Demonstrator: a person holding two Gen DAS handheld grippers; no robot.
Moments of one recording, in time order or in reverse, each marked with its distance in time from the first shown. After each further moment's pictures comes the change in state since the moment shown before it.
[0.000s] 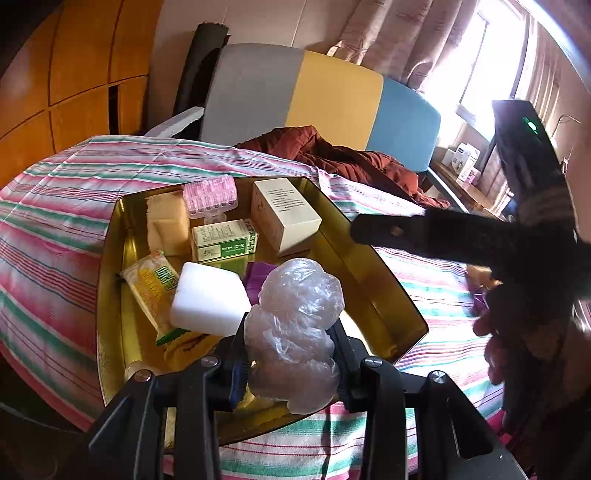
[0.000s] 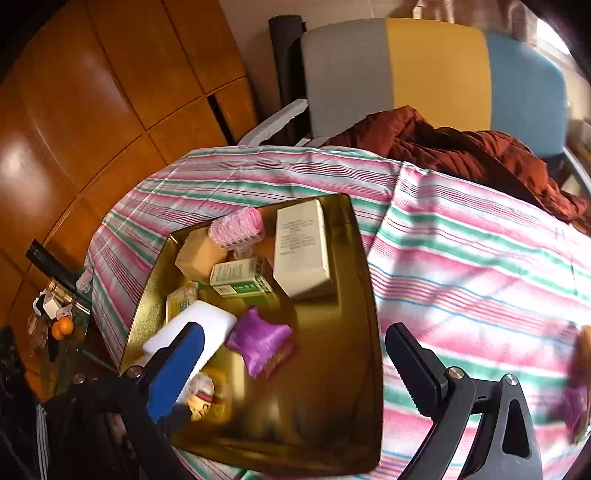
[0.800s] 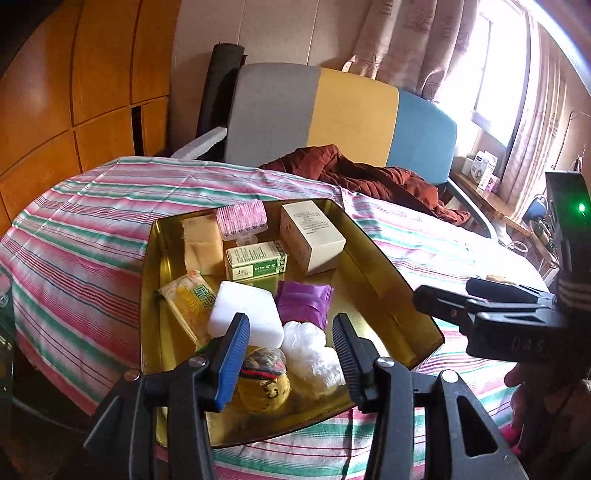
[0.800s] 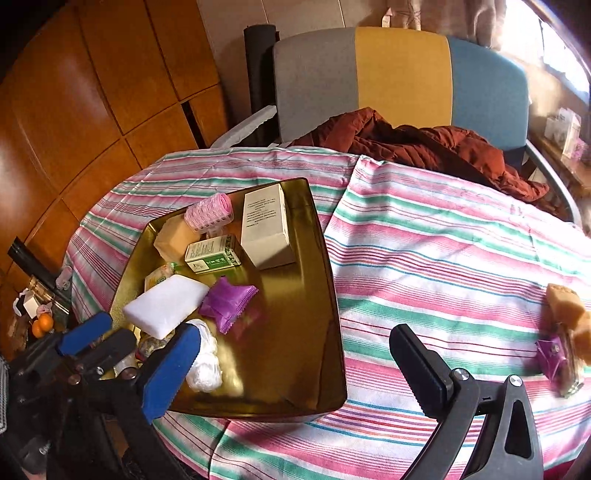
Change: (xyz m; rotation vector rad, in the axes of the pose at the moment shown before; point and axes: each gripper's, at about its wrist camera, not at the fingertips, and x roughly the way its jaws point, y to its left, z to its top) left arm -0.024 0.003 0.003 0.012 -0.072 0.109; right arm -0.032 -0.006 -0.042 0.017 -0.037 -0.125
